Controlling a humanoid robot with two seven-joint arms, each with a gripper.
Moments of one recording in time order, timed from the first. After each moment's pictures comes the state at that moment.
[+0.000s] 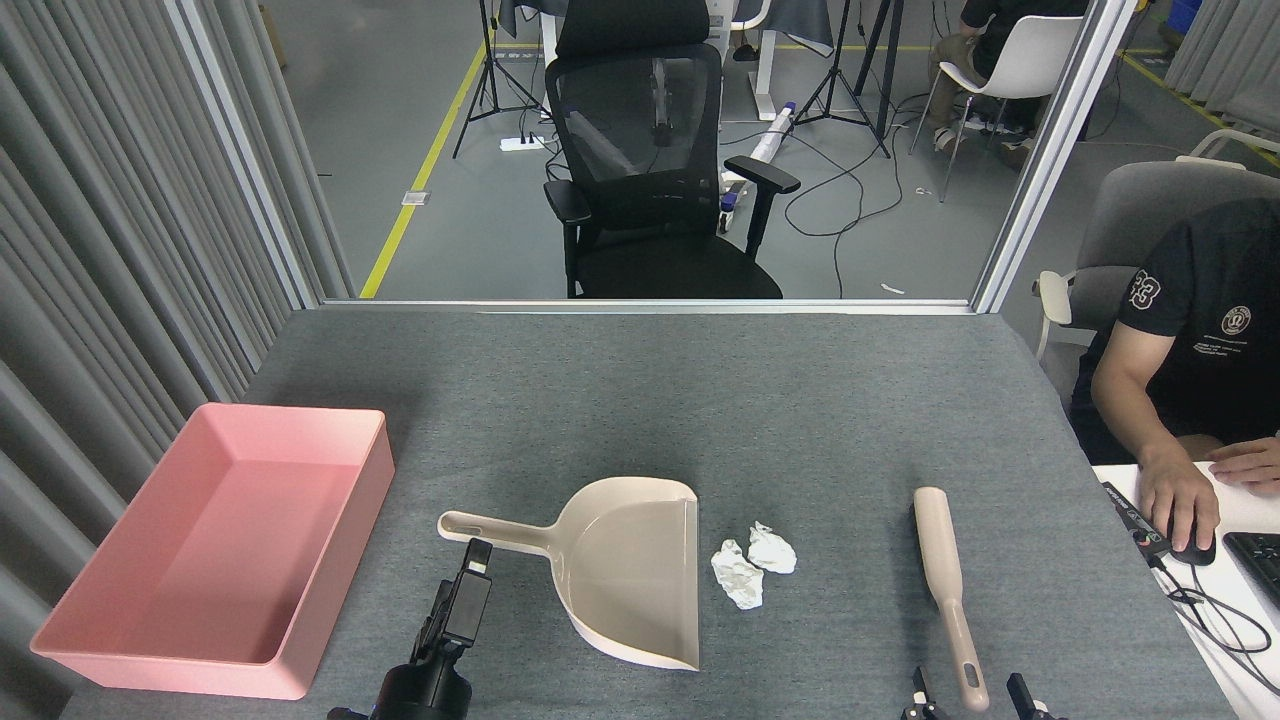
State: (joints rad) left arm 0.04 -0.09 -0.06 -1.44 -0.52 -0.19 0.06; right arm 0.27 0.01 -0.16 -1.54 1.46 -0.14 -0.09
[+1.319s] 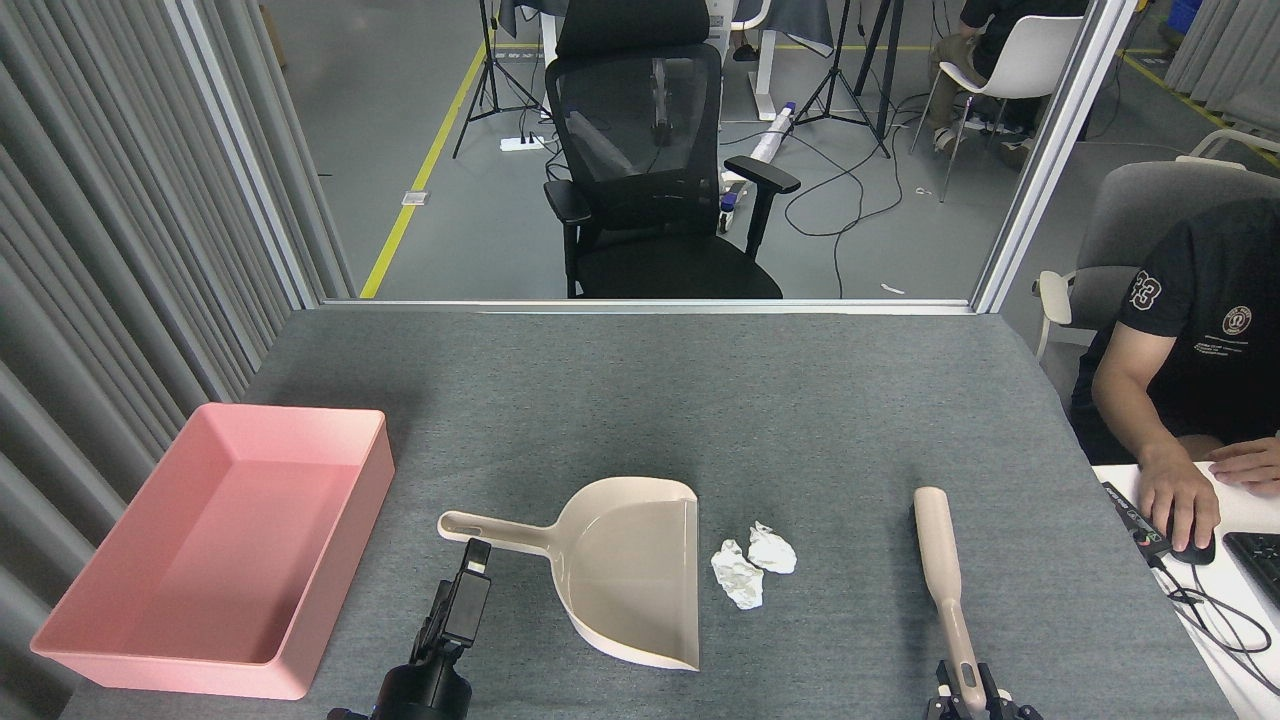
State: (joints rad) left arm 0.04 -0.09 -0.06 -1.43 -0.52 -0.19 0.07; right arm 0.27 0.00 -0.16 -1.54 1.45 -0.13 -0.09
